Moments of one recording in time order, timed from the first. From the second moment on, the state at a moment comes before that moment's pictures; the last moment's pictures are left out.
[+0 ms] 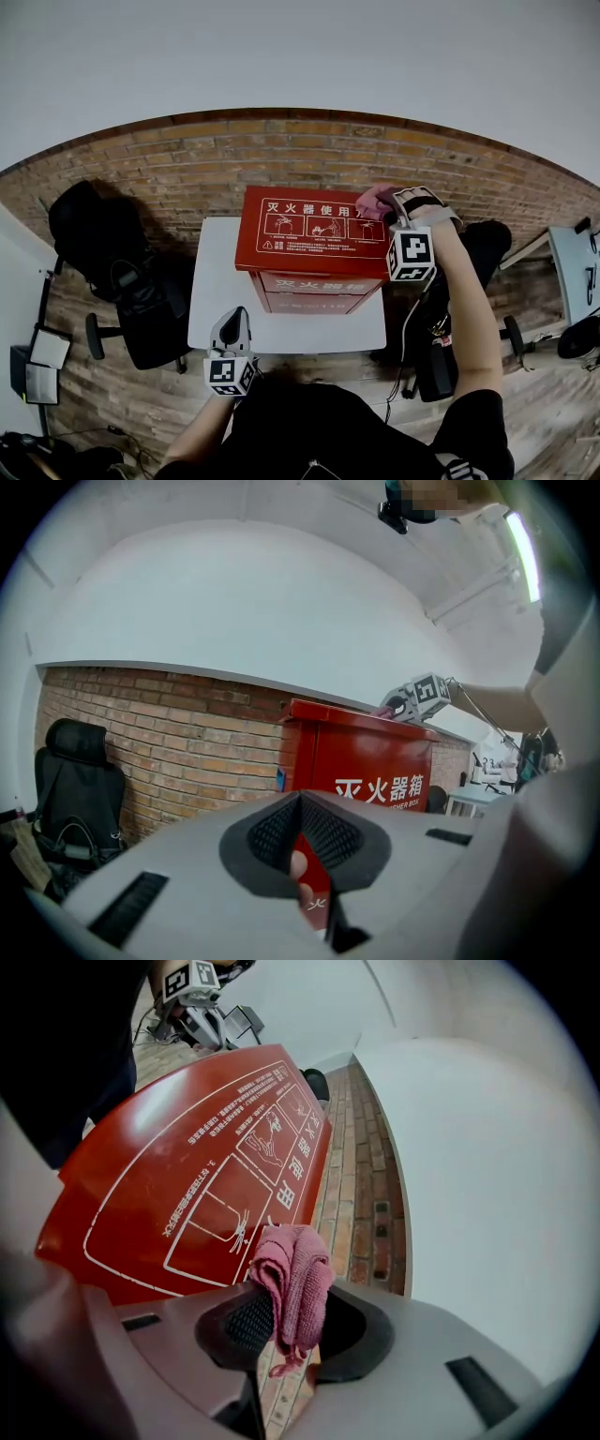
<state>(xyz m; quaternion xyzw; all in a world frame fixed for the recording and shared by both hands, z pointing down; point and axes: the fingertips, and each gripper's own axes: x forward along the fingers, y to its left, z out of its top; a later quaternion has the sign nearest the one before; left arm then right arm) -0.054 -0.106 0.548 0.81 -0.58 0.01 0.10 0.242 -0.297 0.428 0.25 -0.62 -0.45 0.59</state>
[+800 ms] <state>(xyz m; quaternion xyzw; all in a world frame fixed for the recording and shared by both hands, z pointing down) -0.093 -0.121 0.553 0.83 -0.54 0.00 0.11 0.208 -0.301 0.427 0.27 -0.61 -0.43 0.61</state>
